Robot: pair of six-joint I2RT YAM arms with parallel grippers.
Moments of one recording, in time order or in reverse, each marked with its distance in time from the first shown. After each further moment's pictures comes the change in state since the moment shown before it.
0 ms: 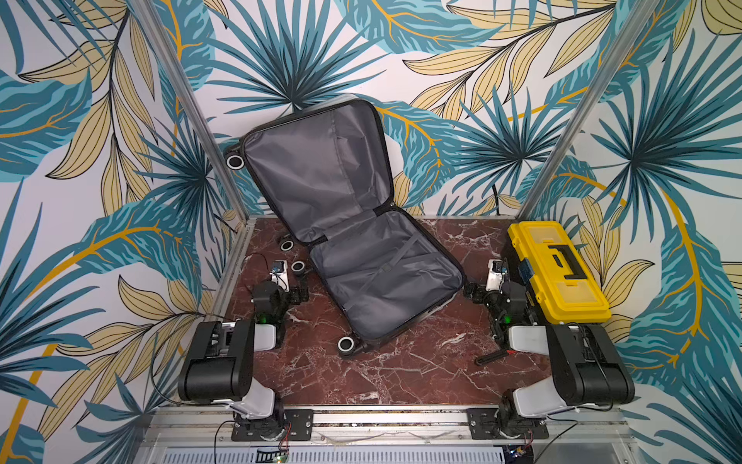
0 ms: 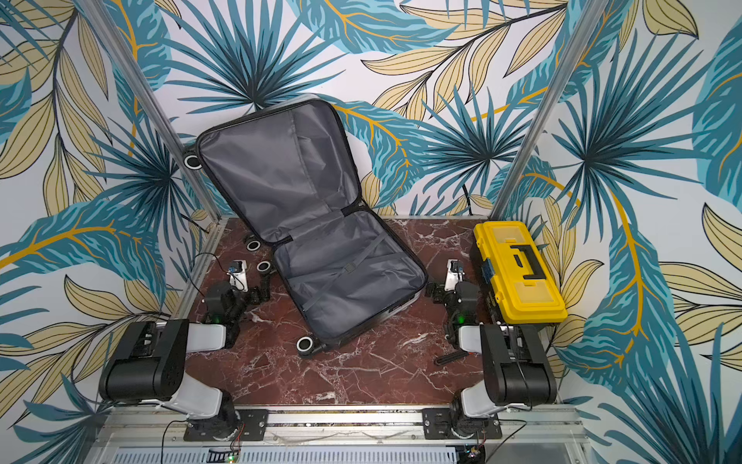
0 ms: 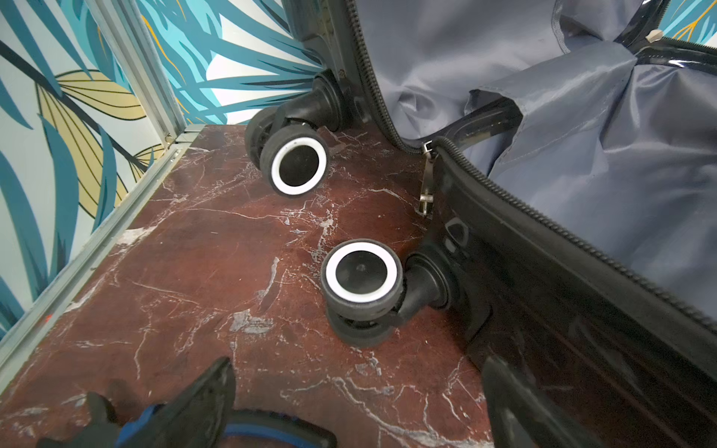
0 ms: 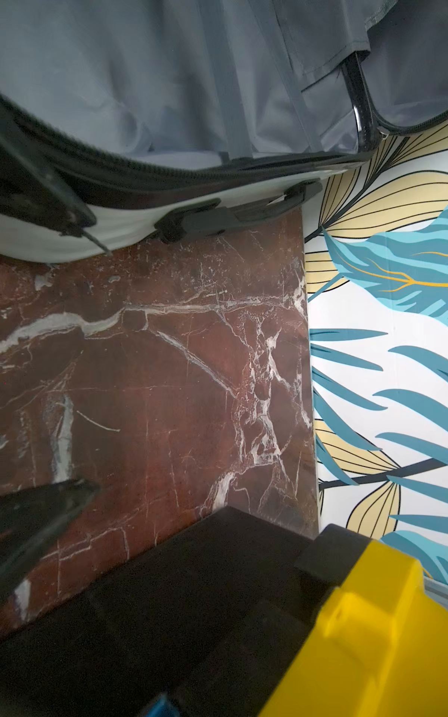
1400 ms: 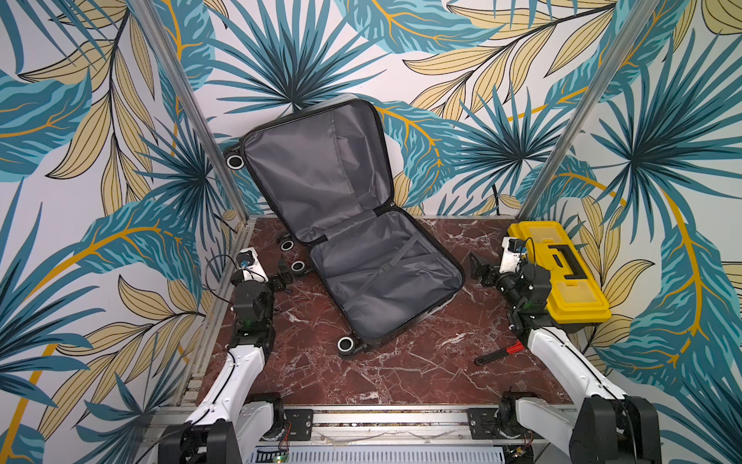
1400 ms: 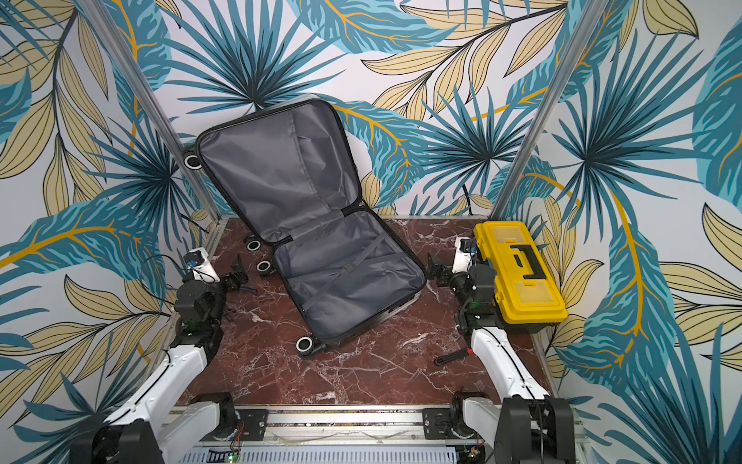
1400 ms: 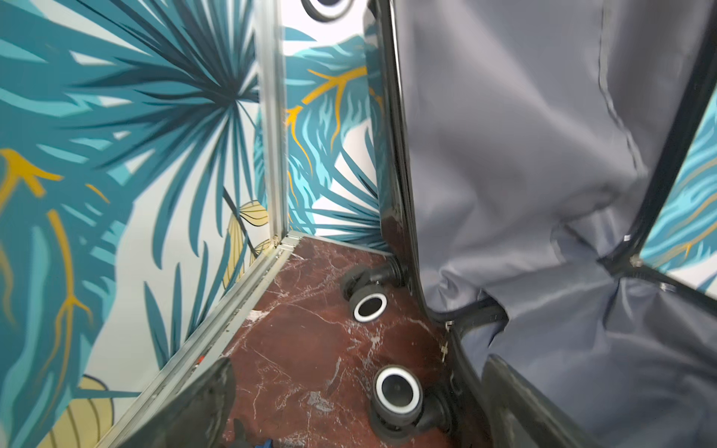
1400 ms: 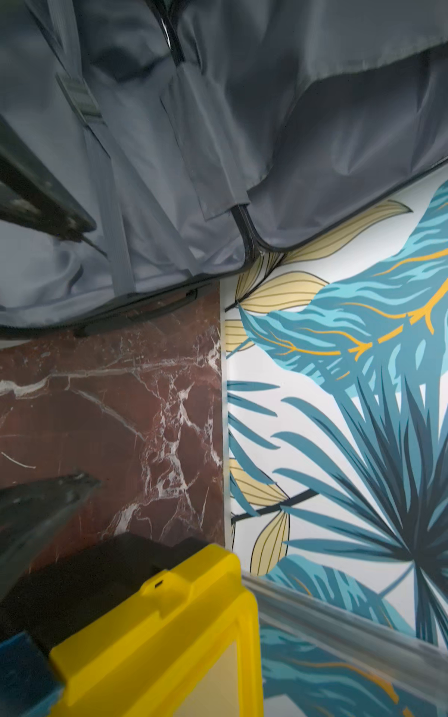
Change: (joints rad) left arm -0.006 -0.597 0.114 -0.442 -0.266 -0.164; right arm 0.000 -0.426 0.259 -0.570 -0.173 0.089
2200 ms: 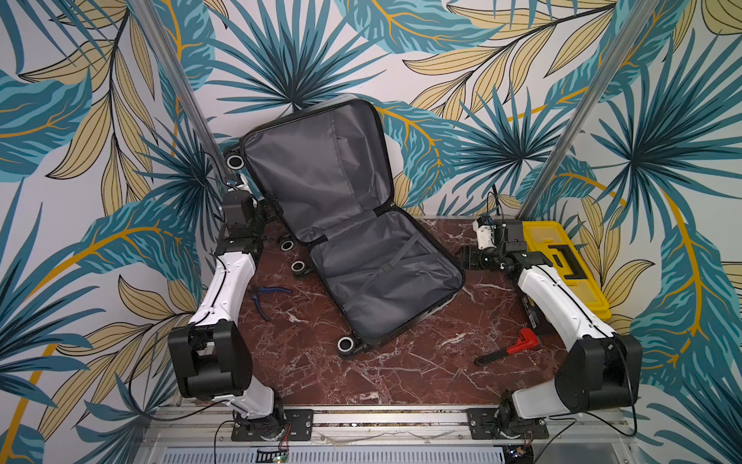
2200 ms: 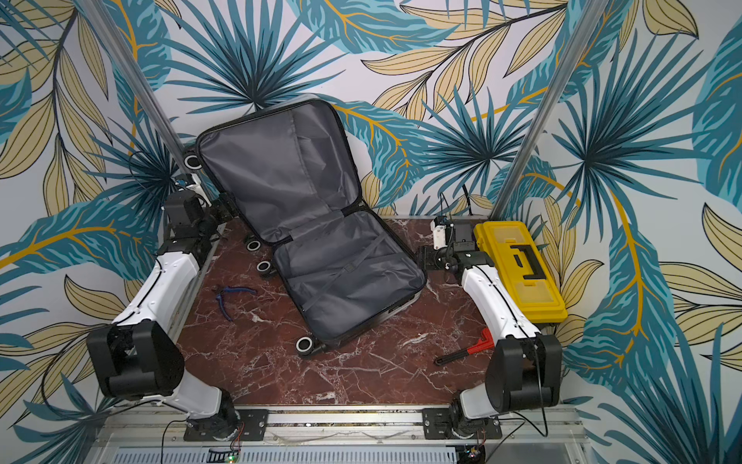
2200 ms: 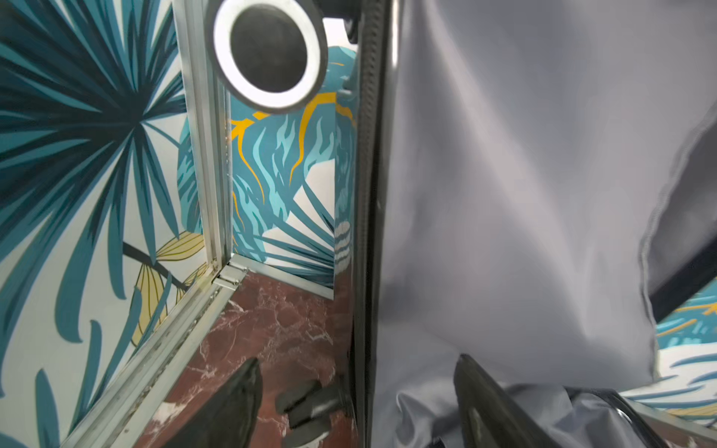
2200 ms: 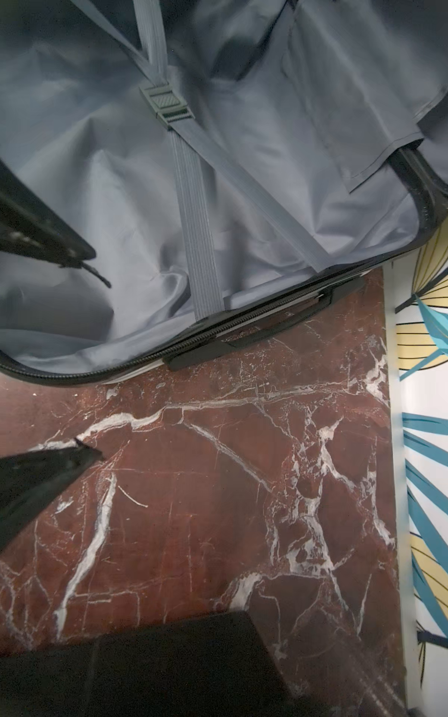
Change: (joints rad) left arm 0.076 0.660 0.919 -0.431 0.172 -0.154; right arm 0.107 0.436 0.629 -0.839 0.066 -0.080
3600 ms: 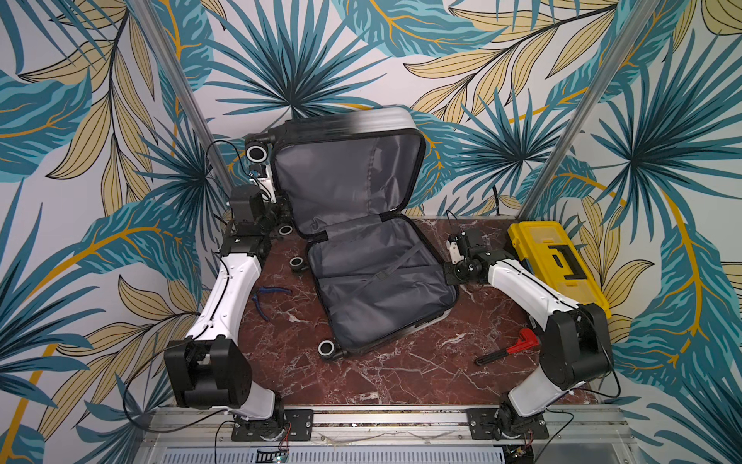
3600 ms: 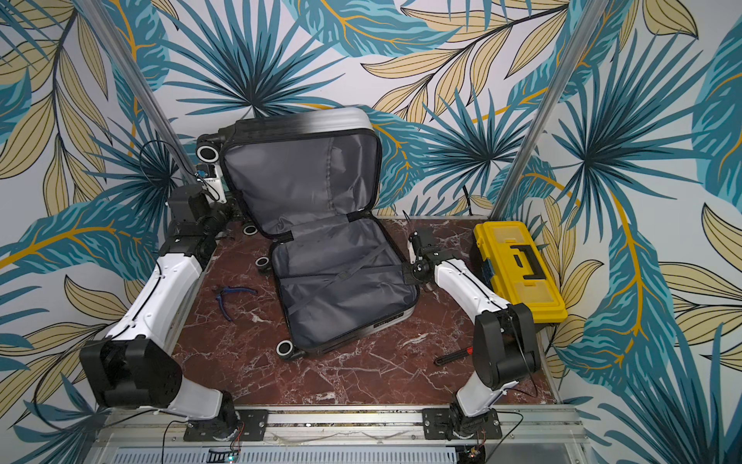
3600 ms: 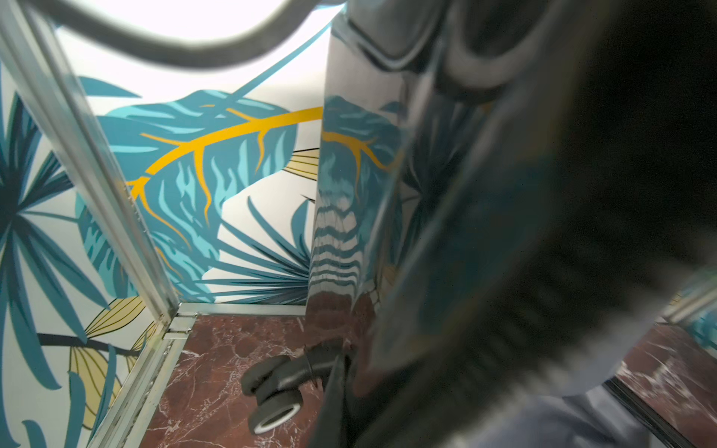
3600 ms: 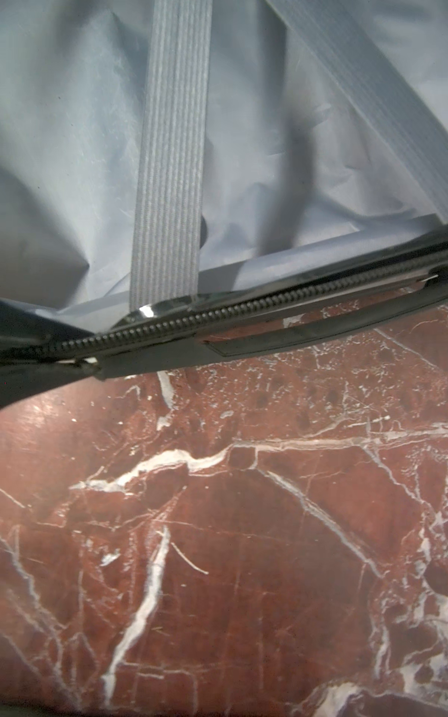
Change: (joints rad) left arm -0.118 -0.158 -0.046 -0.051 0.145 0.198; right arm 0.199 0.107 -0.032 -0.085 0.216 0.120
